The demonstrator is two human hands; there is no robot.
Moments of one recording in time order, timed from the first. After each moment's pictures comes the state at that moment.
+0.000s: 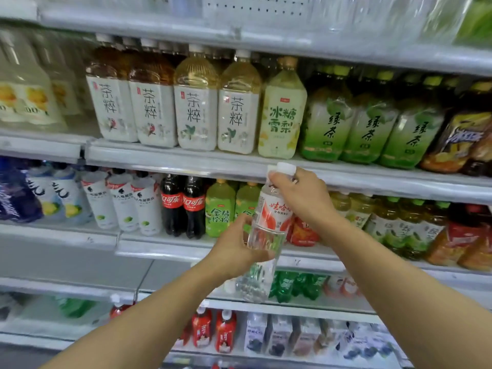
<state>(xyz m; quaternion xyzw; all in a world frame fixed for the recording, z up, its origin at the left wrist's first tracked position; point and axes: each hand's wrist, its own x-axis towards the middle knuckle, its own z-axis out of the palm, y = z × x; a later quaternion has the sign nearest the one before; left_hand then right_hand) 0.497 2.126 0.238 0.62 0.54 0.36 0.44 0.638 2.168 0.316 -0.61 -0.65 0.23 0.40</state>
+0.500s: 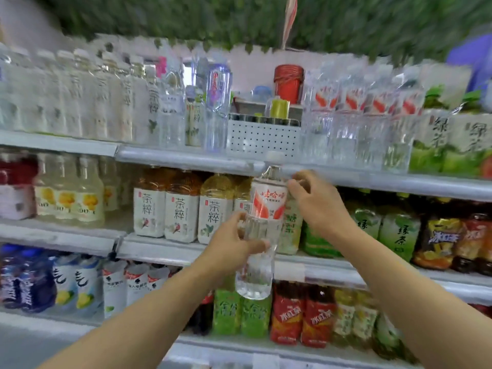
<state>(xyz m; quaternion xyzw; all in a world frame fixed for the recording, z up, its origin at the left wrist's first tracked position) 0.456 2.131 0.409 0.63 0.46 0.49 0.39 0.615 2.146 0.480 -0.50 -0.72 0.09 0.48</state>
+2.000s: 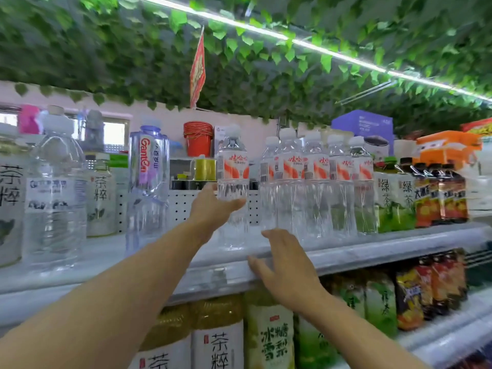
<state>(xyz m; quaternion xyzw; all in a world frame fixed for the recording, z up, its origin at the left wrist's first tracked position) 0.464 2.374 0.593 0.69 0.36 0.53 0.34 0.591 2.287 0.505 -0.63 -0.66 -0.15 0.39</state>
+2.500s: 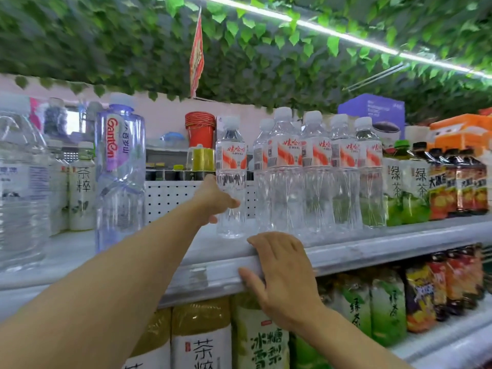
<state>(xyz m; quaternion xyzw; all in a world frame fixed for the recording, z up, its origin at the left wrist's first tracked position) 0.502 2.416 0.603 0.71 0.45 0.45 0.32 0.617 2.316 0.477 -0.52 -0.69 -0.32 0.39</state>
